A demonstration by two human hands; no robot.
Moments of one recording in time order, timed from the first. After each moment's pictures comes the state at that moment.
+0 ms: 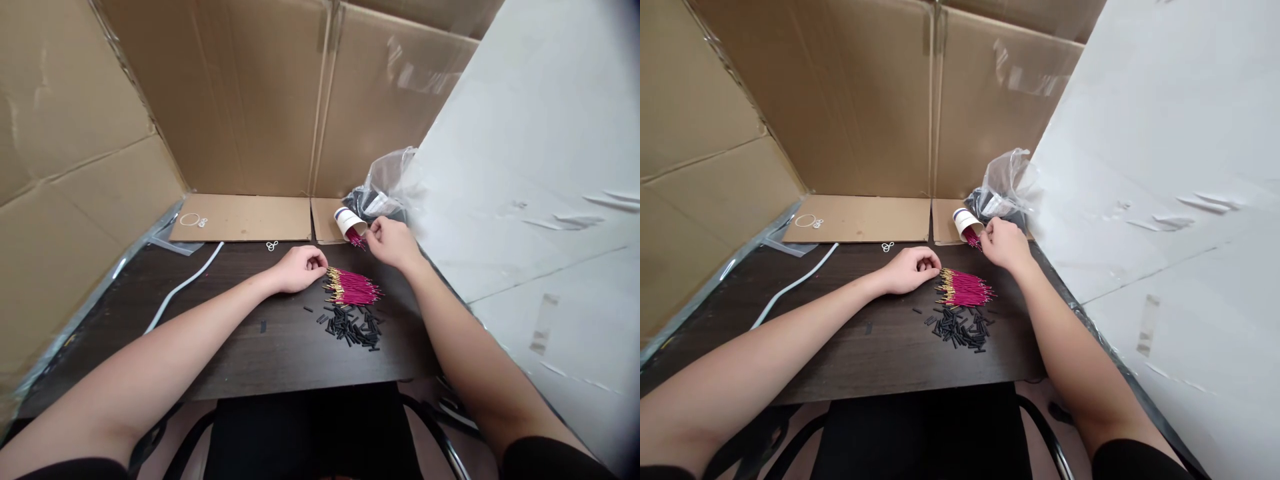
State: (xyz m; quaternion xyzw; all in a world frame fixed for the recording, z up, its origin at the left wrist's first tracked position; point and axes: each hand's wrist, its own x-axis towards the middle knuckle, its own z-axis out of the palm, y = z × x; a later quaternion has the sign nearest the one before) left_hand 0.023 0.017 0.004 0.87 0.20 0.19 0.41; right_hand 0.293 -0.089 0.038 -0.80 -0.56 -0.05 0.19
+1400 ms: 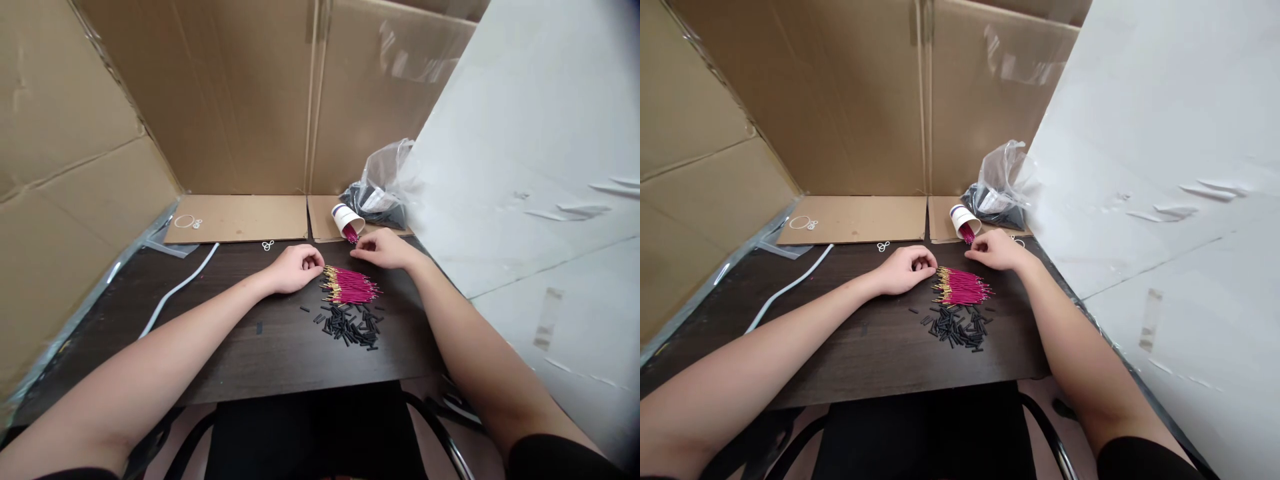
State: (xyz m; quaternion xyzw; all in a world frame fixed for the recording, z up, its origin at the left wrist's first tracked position) left_hand 0.020 0.018 0.006 0.87 0.21 0.18 0.40; right_hand 0.307 -0.094 0.033 -0.67 -0.69 0.19 0.20
